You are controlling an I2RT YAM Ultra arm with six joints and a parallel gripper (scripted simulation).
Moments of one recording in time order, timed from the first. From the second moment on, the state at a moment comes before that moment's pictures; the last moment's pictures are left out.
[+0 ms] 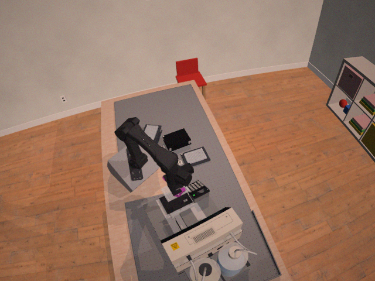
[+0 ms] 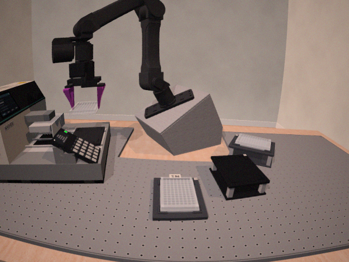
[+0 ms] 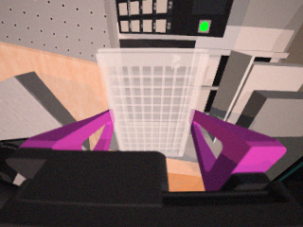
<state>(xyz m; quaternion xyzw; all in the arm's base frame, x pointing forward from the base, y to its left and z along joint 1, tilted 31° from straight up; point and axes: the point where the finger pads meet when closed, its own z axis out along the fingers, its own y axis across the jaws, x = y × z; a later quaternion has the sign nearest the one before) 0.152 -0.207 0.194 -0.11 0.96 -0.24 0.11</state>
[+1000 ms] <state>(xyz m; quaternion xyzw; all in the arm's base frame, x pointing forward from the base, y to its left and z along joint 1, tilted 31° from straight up) 0.244 -0.136 0.177 -0.10 0.96 -0.24 0.11</state>
